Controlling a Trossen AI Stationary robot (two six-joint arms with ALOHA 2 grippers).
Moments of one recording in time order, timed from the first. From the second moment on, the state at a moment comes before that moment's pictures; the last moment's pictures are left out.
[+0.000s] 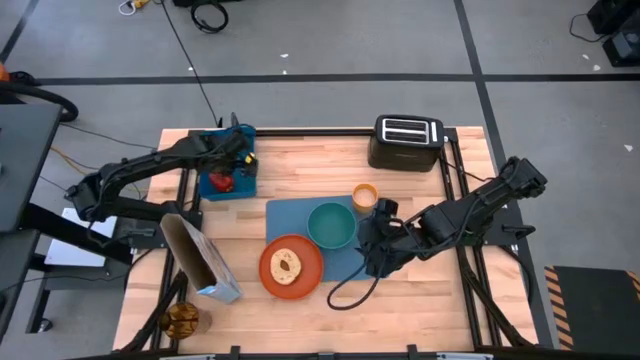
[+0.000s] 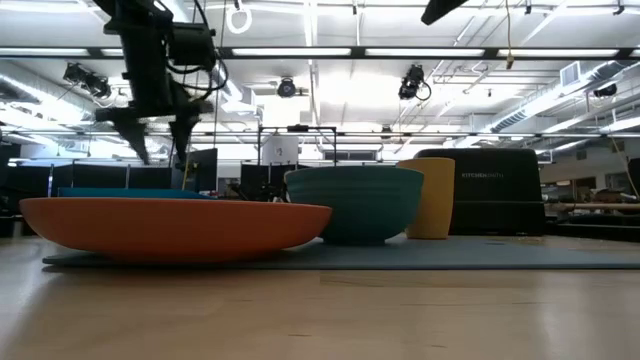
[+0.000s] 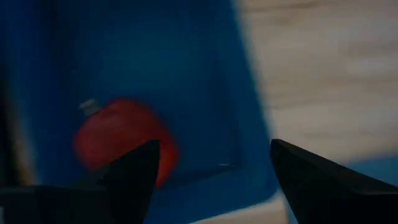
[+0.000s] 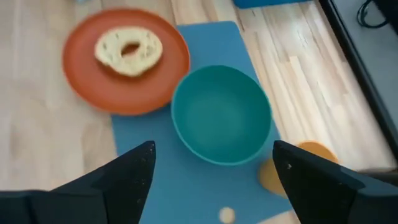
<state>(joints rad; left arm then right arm) 0.59 1.21 0.89 -0.93 -0.27 -0.83 0.48 1.56 1.49 -1.02 0.55 0.51</state>
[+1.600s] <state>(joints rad) 0.36 1.17 0.65 -0.97 -0.49 -1.74 0.44 1.16 1.12 -1.02 0.45 0.26</state>
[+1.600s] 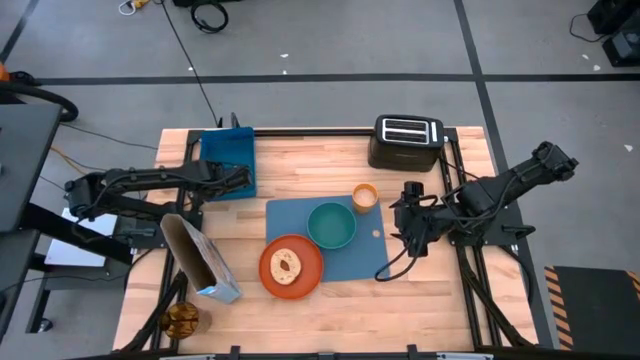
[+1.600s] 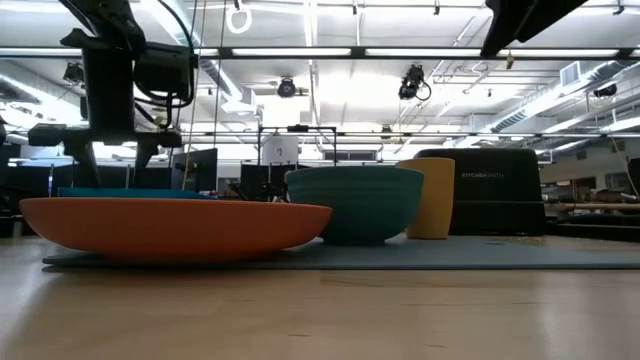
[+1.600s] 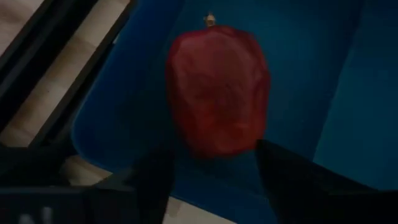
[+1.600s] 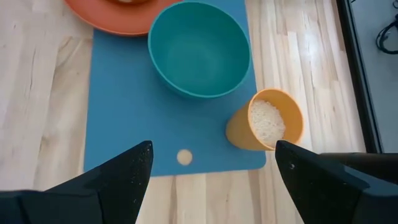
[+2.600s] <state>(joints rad) 0.75 1.19 0.65 -0.87 -0.21 -1.40 0.42 1.16 1.12 -1.02 0.42 0.20</state>
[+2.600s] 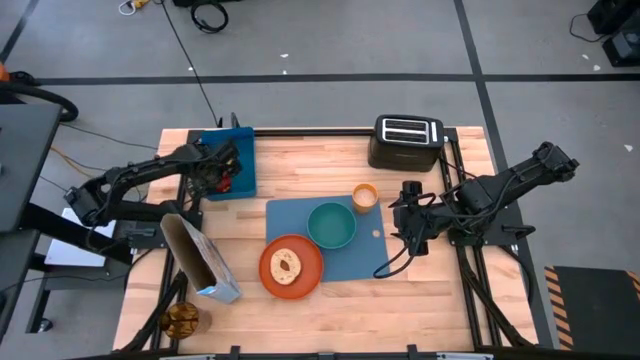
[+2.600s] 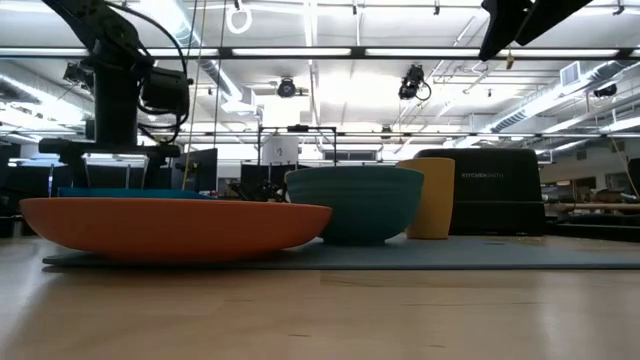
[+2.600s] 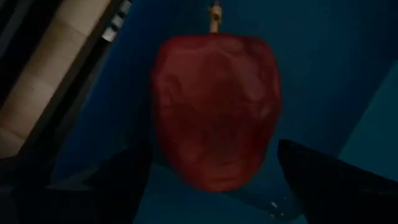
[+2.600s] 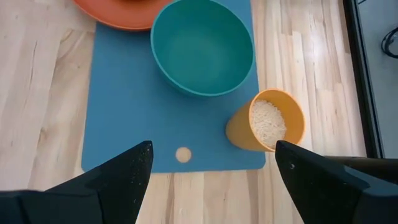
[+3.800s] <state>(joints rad) 0.82 1.38 0.65 -0.68 -0.30 -1.25 0.40 1.13 1.12 -1.02 0.39 0.17</state>
